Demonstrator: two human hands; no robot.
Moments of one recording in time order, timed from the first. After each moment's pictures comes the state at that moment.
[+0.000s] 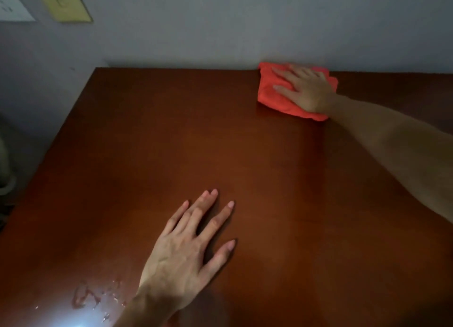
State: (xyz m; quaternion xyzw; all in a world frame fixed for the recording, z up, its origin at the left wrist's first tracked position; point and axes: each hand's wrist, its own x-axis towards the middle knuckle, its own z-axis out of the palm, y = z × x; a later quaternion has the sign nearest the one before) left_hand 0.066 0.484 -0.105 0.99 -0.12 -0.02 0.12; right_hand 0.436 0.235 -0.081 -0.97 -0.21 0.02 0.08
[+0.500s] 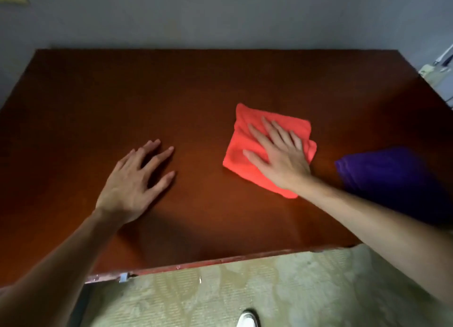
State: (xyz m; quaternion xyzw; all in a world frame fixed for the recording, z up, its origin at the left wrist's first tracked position) left_hand 0.060 0.479 -0.100 0.98 -0.10 -0.01 0.15; right_hand 0.130 0.140 -0.100 -0.99 -0.14 -0.01 0.09
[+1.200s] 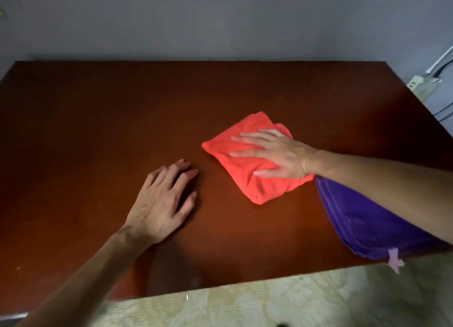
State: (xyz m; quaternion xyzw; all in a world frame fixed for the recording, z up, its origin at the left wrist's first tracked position) left_hand 0.079 0.378 -0.101 0.97 -0.18 0.03 0.13; right_hand 0.226 0.057 -0.085 -0.85 -0.52 0.05 -0.02
